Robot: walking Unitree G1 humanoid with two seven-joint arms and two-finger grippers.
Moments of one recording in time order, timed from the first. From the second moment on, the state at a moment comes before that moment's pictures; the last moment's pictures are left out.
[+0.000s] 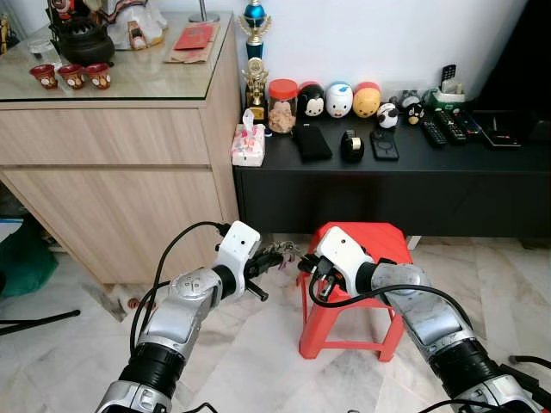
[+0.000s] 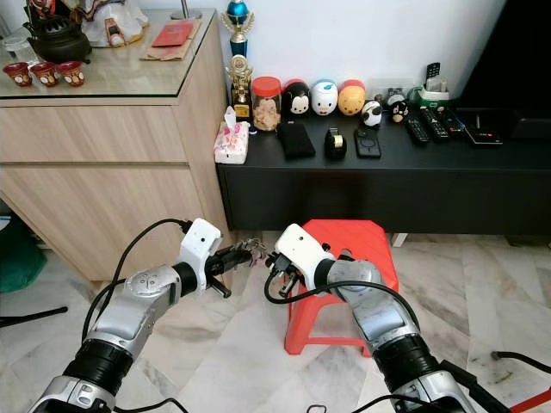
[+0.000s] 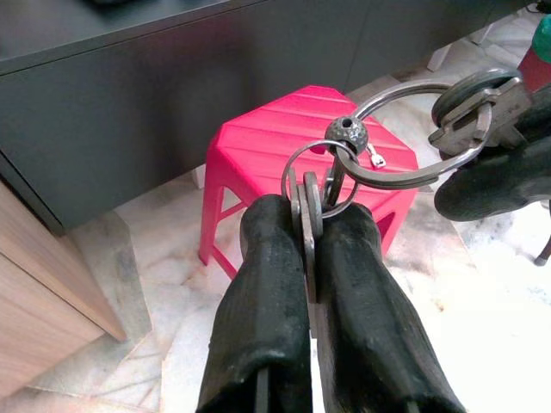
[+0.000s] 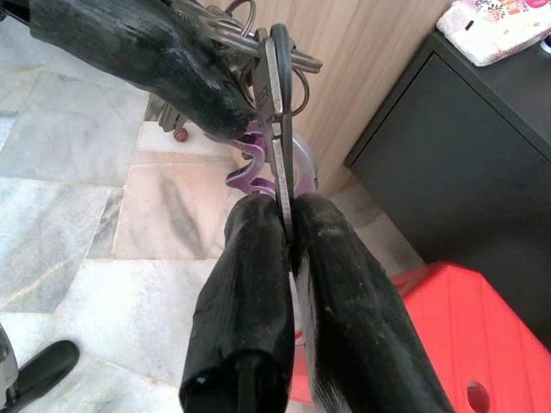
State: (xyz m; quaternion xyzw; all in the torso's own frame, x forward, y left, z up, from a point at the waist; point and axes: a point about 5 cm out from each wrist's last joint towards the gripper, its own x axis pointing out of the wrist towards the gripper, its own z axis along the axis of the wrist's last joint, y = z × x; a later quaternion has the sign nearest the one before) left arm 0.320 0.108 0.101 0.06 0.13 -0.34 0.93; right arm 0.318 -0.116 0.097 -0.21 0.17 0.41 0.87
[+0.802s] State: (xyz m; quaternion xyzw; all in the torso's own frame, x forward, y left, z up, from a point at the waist) left arm 0.321 0.105 0.094 0.14 0.15 -0.35 0.91; right arm 0.318 -0.122 0.097 -0.23 0.18 0.41 0.86
